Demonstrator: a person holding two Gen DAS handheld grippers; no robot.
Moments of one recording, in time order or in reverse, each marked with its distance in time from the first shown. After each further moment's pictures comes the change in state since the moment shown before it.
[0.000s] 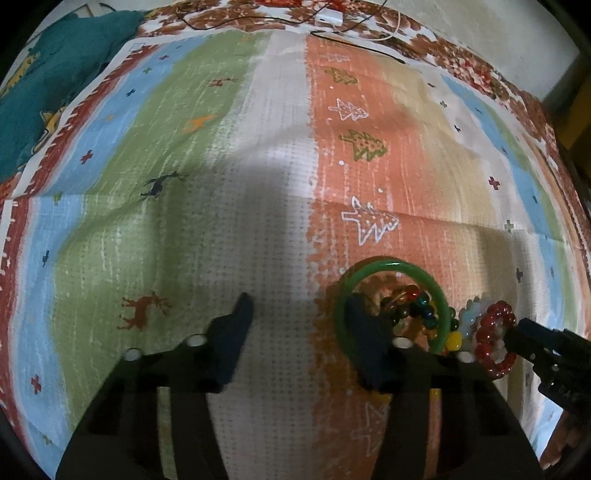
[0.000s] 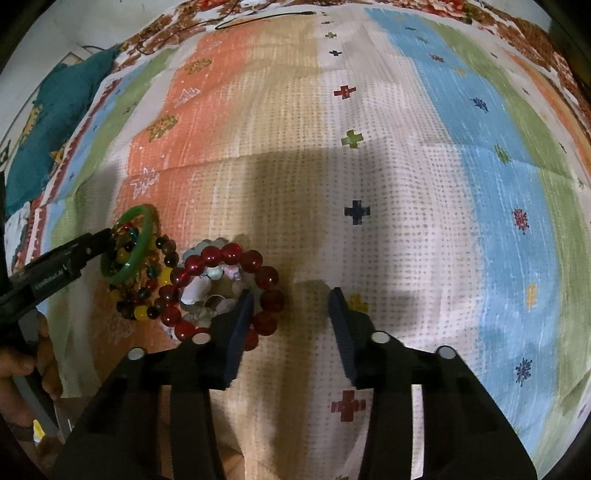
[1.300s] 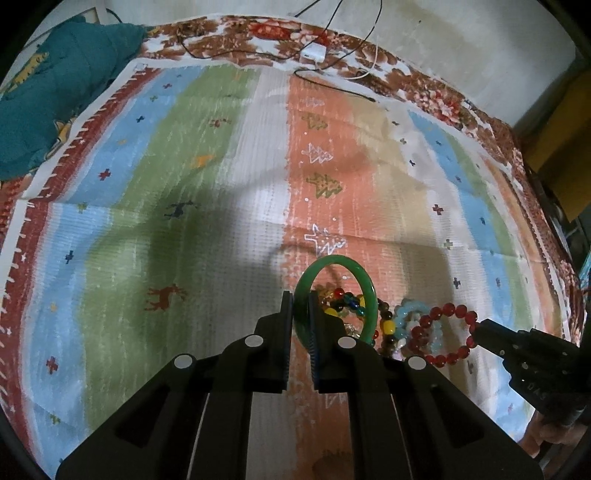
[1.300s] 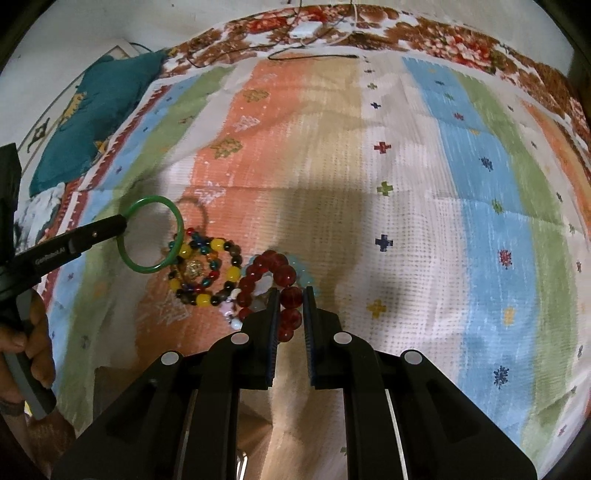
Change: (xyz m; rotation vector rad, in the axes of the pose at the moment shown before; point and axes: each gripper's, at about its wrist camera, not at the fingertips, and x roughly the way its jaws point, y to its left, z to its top) left arm -0.070 0.000 -0.008 -0.019 -0.089 -0.114; right arm -0.060 0.028 -0.012 -0.130 -0.105 0.051
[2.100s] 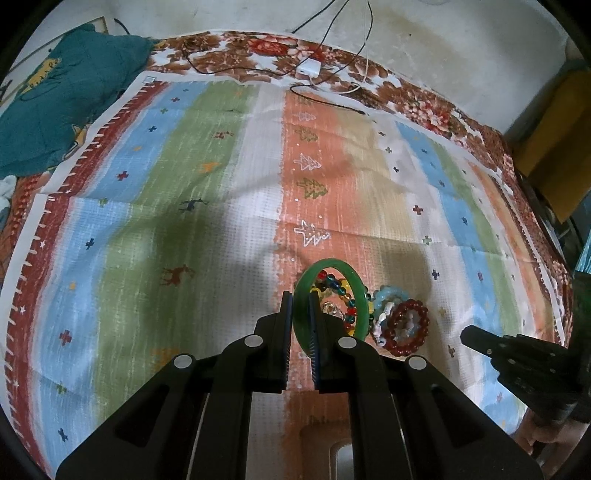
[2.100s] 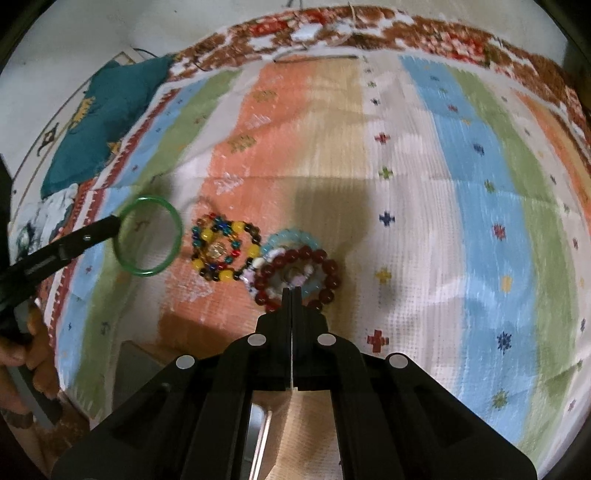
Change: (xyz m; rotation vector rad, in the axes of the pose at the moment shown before) left arm -0.038 -0.008 -0.021 -0.003 -0.045 -0.010; right arm -0.018 0.002 -0.019 0.036 0.014 0.028
